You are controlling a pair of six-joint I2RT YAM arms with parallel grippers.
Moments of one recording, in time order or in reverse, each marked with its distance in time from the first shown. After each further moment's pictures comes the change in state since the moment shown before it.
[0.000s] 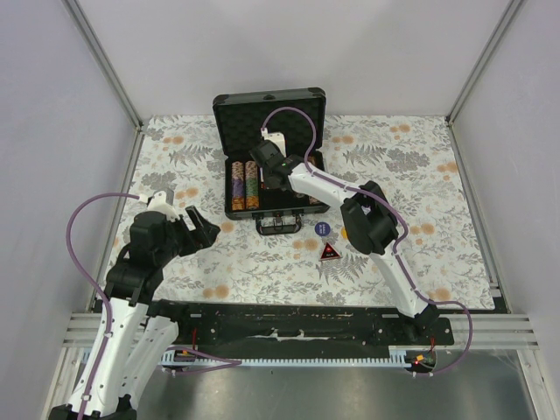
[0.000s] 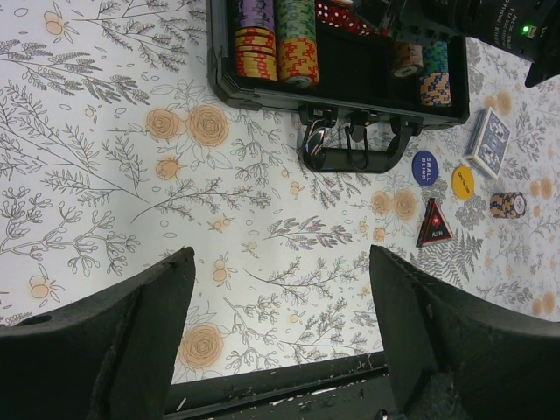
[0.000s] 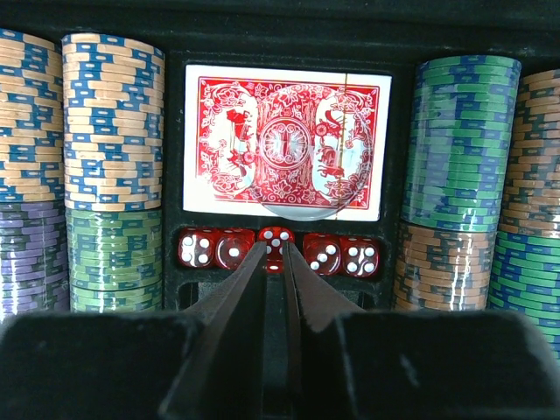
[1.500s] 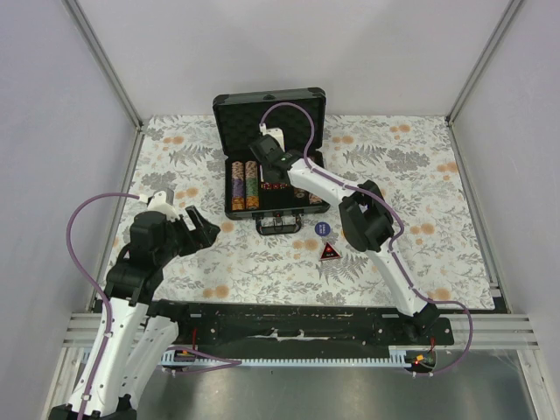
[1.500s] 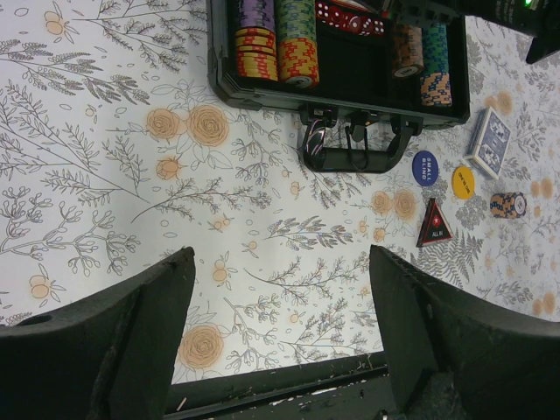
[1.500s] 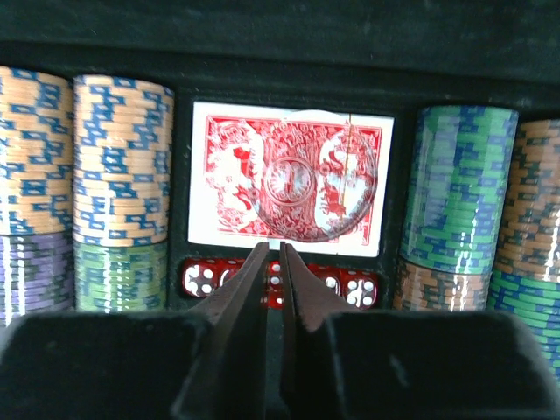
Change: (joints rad) left arm 0.000 0.001 0.000 0.000 0.000 0.000; right arm -0.019 0.066 0.134 -0.050 -0.023 -0.040
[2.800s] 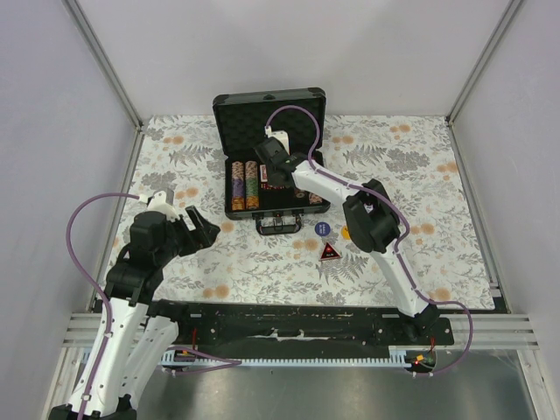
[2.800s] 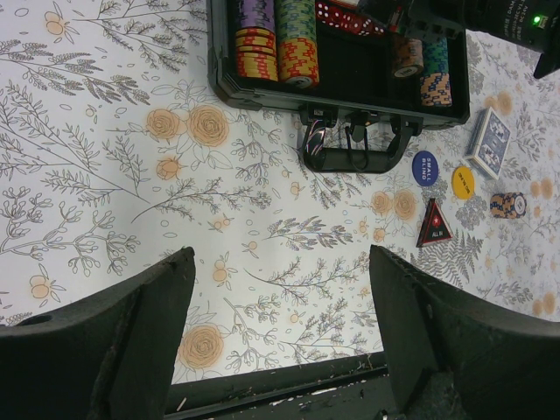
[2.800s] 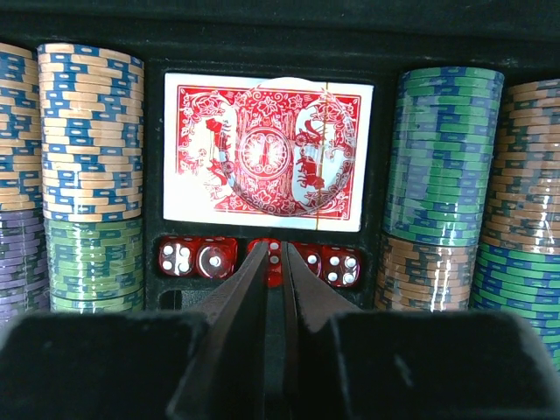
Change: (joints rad) left arm 0.000 -0.001 0.000 0.000 -0.001 0.000; right arm -0.006 -0.065 -0.137 0.047 -0.016 0.024
